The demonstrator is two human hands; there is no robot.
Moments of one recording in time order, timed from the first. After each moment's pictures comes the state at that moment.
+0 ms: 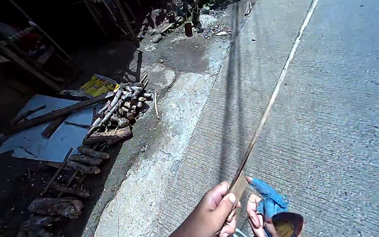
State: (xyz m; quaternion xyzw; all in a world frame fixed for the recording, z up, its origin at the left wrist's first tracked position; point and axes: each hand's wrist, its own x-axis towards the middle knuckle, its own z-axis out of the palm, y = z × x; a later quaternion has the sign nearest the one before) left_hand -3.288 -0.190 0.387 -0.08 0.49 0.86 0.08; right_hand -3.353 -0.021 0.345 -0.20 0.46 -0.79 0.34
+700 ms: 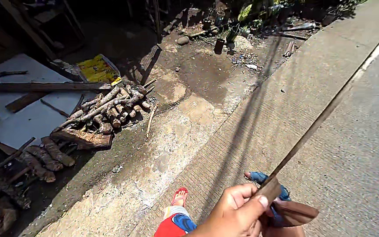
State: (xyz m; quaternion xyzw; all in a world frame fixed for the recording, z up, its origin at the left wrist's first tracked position) left_hand -3.691 -0.423 0.458 -0.10 0.38 0.92 -0.06; right_hand -3.772 -0.323 0.426 -0.29 0.57 -0.74 0.22
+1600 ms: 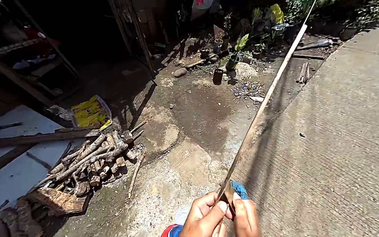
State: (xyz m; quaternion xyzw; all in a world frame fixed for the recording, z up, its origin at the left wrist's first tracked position) left_hand -4.145 -0.668 0.496 -0.22 0.40 0.87 -0.18; right_hand -4.255 -0.589 0.433 -0.37 0.72 -0.57 0.14
